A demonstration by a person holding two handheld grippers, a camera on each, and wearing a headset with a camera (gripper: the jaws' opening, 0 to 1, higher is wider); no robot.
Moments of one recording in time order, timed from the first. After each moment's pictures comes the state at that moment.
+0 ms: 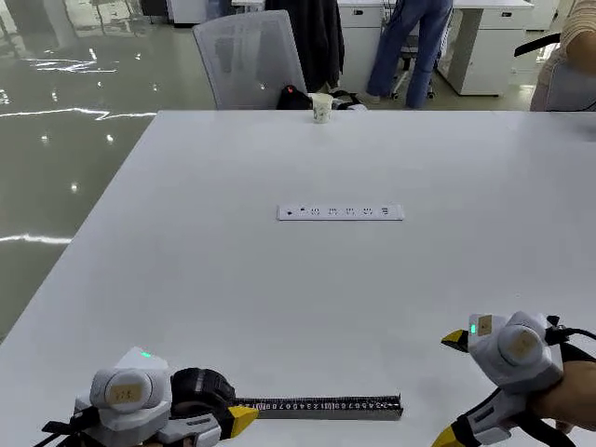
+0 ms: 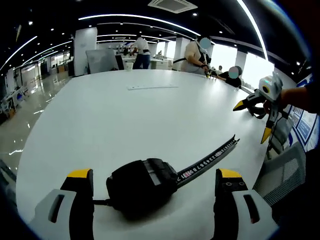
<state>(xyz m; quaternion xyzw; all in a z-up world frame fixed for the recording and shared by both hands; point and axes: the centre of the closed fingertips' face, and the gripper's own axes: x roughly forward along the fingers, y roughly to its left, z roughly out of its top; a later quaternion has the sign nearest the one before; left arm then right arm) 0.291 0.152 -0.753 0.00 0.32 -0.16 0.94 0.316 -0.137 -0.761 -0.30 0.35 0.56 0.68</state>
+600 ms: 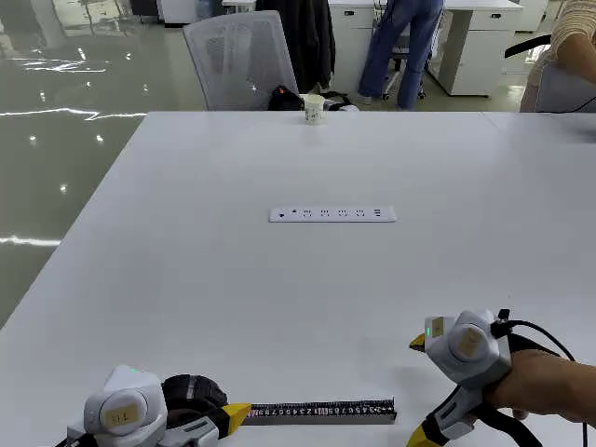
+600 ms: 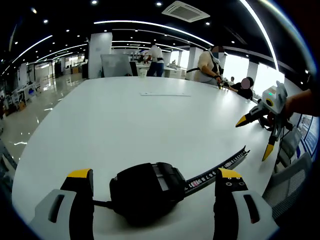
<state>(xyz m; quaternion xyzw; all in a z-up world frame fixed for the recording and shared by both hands) 0.301 0.161 -0.755 -0.03 0.28 -0.10 0.95 0.320 -0.111 -0.785 -0.34 0.37 0.59 0.64</state>
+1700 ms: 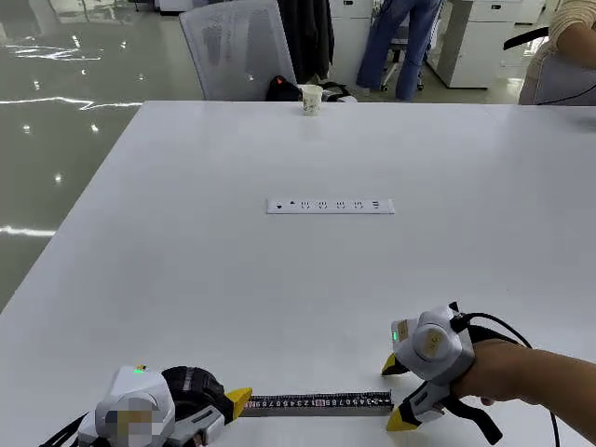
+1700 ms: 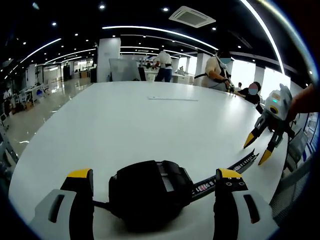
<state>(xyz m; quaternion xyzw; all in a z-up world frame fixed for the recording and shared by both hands) 0.307 0.165 -0.765 -0.03 0.26 -0.07 0.96 0.311 -0.100 -0.807 -0.38 0.37 0.62 0.58</state>
